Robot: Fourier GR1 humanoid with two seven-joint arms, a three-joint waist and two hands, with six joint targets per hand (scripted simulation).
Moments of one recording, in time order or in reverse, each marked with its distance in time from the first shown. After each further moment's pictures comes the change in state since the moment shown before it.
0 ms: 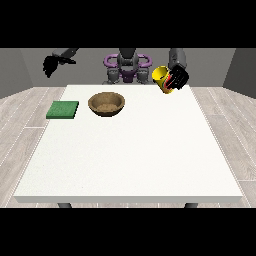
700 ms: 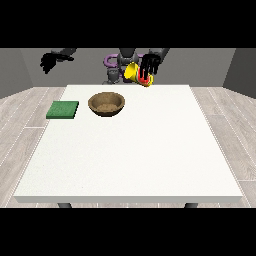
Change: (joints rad) left arm -0.194 -0.117 -0.317 0.054 -0.496 0.054 0.475; right arm -0.020 -0.011 -0.002 0.097 -0.003 0.040 -0.011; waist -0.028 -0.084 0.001
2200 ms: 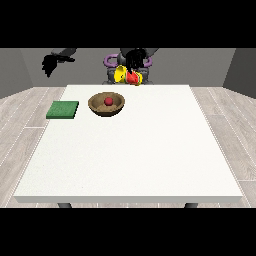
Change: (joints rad) left arm -0.048 -0.149 -0.139 -0.030 -0.328 -0.207 0.196; right arm 0.019 -0.005 -0.014 0.063 -0.015 0.007 0.033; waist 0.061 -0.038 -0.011
